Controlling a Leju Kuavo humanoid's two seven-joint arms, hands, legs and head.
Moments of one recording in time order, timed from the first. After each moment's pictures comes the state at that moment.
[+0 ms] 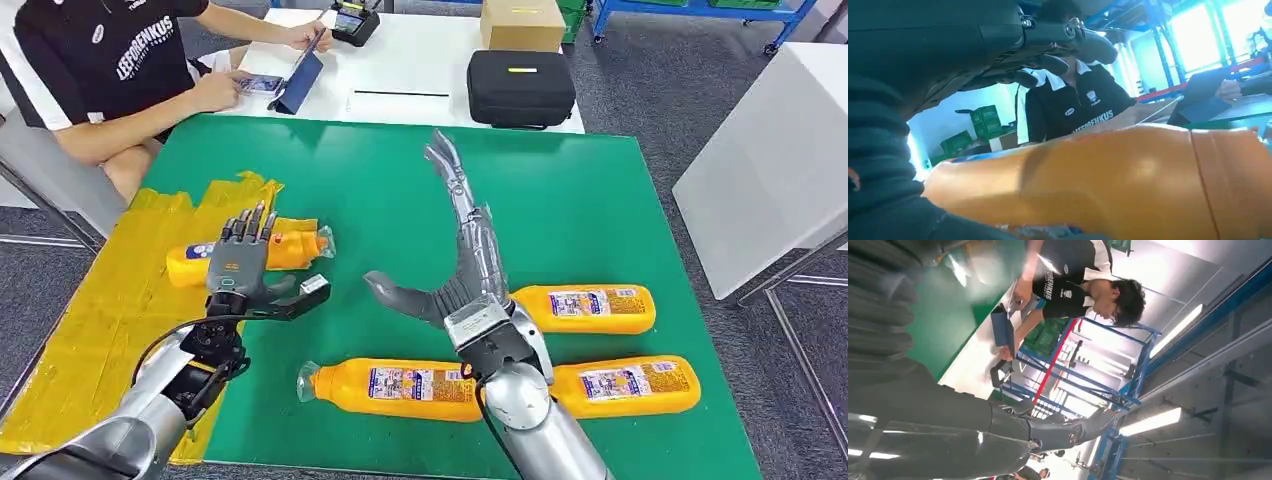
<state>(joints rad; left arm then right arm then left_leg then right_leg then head) -0.61 -0.02 -0.38 -0.39 -1.56 0.49 0.11 -0.26 0.13 0.40 -1.50 0.39 -0.14 -0.42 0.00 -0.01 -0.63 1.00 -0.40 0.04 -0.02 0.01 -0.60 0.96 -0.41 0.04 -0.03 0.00</state>
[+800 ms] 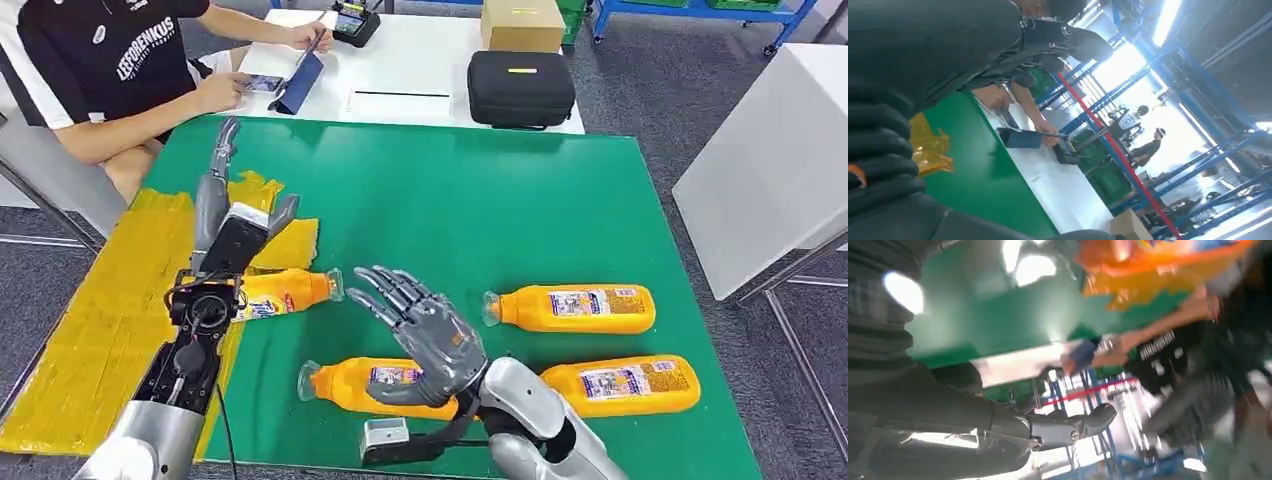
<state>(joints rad) -0.51 -0.16 -0.07 -0.93 -0.58 0.25 -0.61 -0.18 -0.12 0.60 -1.50 1.00 0.00 -0.25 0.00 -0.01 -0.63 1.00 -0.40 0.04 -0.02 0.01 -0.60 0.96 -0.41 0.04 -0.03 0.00</state>
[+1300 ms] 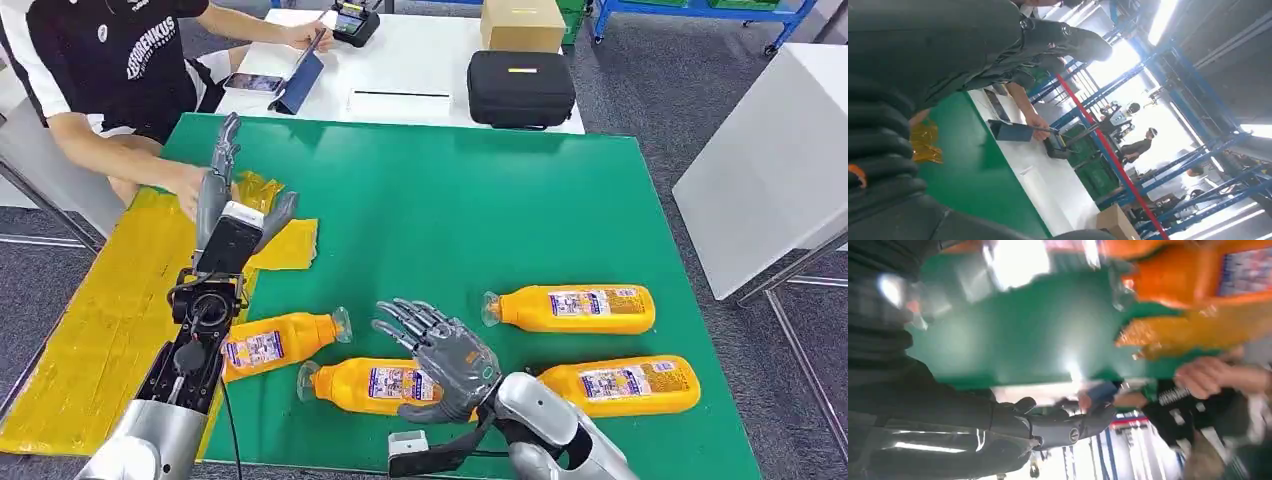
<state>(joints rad) -0.51 -0.16 -0.07 -0.93 -0.53 0.22 -0.65 -0.16 -0.19 0.60 -1.39 1.02 0.02 -0.27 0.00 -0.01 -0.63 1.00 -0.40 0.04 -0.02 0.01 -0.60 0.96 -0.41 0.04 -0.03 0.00</state>
